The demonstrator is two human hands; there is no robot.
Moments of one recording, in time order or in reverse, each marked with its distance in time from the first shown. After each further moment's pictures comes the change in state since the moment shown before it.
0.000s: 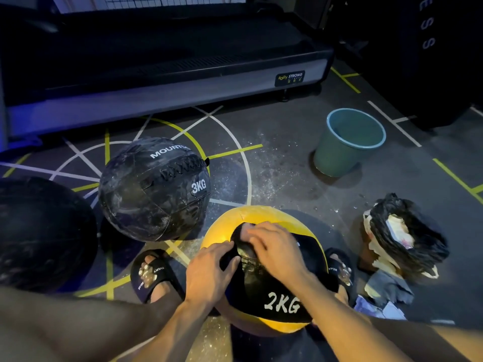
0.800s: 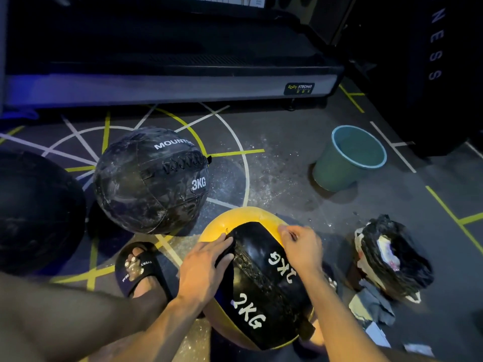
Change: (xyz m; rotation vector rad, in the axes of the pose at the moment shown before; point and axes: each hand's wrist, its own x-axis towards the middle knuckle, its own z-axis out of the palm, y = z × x) left_hand 0.008 -0.010 0.013 -0.081 0.047 0.022; right_hand 0.017 0.046 -0.020 0.010 0.085 0.591
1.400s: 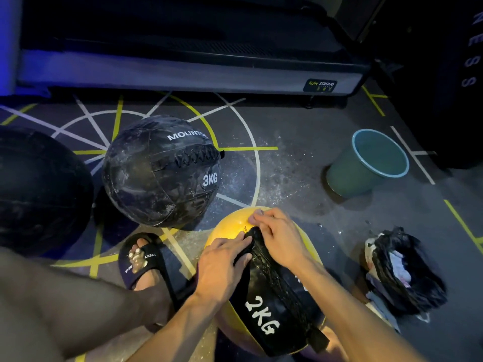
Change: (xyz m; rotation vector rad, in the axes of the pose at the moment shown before) left_hand 0.016 0.011 0.017 -0.045 0.002 -0.019; right_hand 0.021 -0.055 0.023 -0.017 -0.328 -0.523
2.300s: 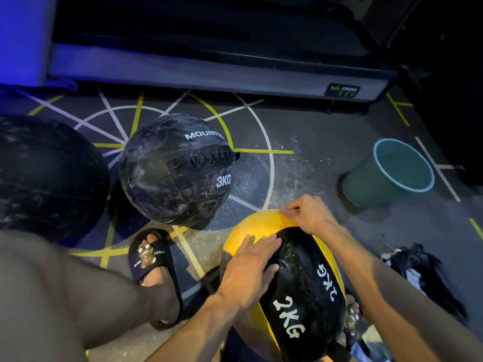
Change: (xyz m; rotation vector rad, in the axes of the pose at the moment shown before) left_hand 0.012 0.028 0.006 -0.045 -0.096 0.199; right_hand 0.077 0.017 -0.052 -0.254 -0.227 0.205
